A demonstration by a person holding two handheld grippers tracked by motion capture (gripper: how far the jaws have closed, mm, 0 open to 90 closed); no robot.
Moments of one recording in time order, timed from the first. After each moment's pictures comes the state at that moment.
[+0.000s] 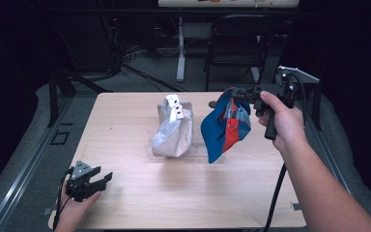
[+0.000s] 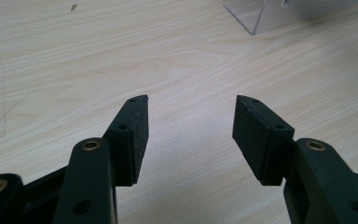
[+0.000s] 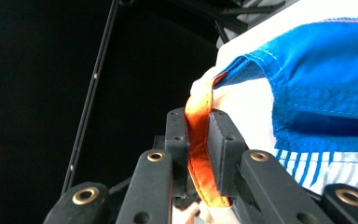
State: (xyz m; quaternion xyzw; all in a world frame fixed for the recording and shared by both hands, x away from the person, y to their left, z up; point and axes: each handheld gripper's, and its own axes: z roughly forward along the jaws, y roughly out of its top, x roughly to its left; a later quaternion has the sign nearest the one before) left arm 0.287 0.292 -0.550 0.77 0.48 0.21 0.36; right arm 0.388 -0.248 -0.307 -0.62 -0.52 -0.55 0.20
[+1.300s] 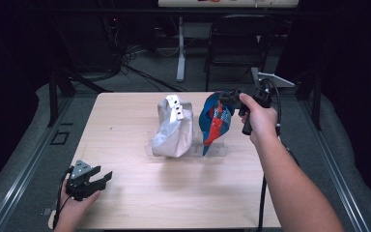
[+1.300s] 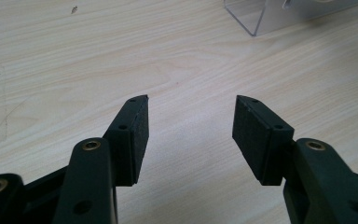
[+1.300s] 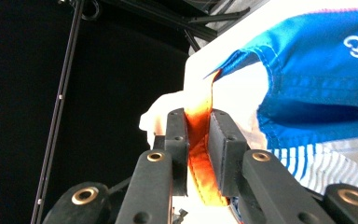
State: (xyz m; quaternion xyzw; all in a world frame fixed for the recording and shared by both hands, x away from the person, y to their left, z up) left arm 0.289 0.292 -0.551 0.76 0.48 0.22 0.37; right arm 0.428 -0.222 -0.356 -0.67 -0.51 -0.52 0.18
